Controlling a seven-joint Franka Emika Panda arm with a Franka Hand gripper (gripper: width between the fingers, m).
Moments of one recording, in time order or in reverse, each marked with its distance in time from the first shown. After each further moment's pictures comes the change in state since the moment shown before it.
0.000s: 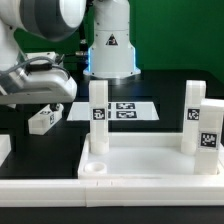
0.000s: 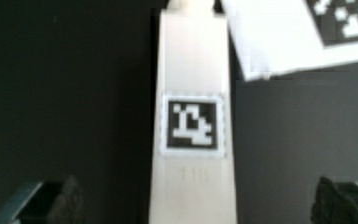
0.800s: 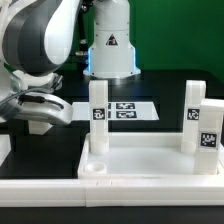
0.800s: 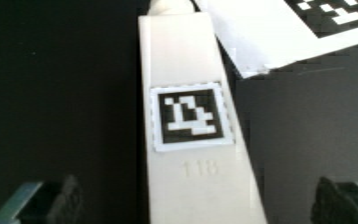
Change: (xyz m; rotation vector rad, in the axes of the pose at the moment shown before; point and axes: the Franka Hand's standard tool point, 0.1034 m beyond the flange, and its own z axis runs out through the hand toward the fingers) arm 0.013 0.003 0.017 0.046 -0.137 0.145
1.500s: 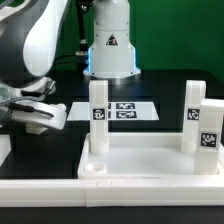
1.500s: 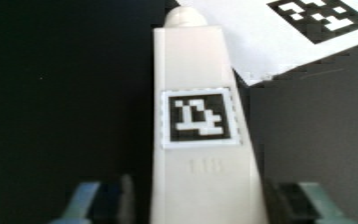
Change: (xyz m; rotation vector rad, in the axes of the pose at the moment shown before) arm 0.002 0.007 0.000 0.039 -0.084 0.063
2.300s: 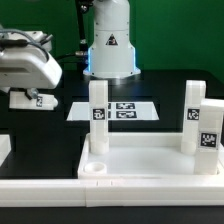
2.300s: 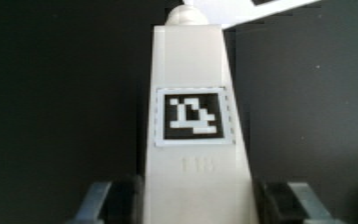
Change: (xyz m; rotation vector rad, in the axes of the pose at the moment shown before) arm -0.033 -0.019 -0.078 0.009 0.407 -0.097
